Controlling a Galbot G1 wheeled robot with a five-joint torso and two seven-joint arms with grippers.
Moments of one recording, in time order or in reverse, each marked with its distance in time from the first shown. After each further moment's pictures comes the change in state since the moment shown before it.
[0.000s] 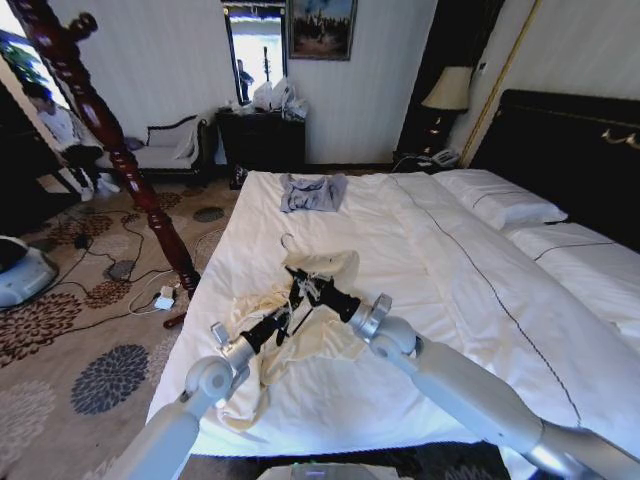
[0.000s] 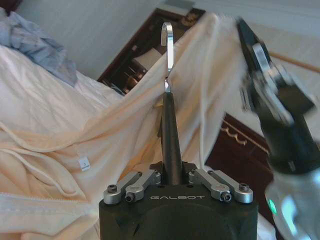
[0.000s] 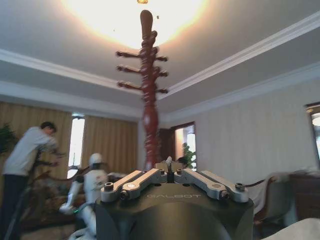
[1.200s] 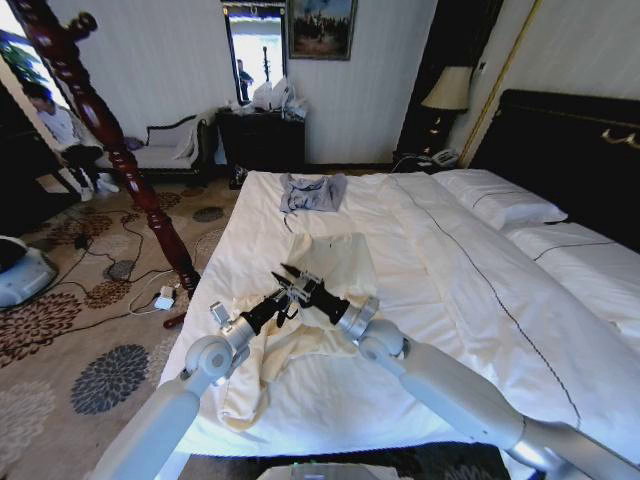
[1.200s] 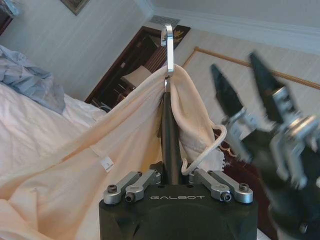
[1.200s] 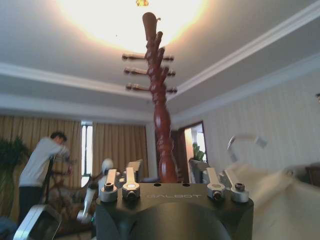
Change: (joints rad) left arm -0.119 0.021 -0.019 0.005 -0.066 0.010 -0.012; right arm -0.005 0.032 -0.056 0.025 0.029 0.006 0.010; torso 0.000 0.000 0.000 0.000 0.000
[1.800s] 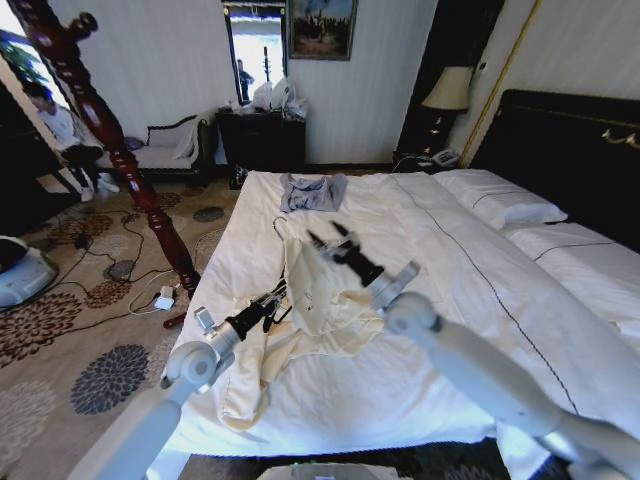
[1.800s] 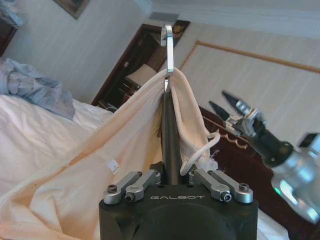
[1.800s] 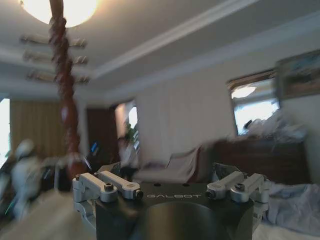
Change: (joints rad) left arm 0.111 0.130 -0.105 -0.101 -0.012 -0.003 0.009; right arm 0.099 -0.297 0.214 -0.069 0.287 -0.223 -0.004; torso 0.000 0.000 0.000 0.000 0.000
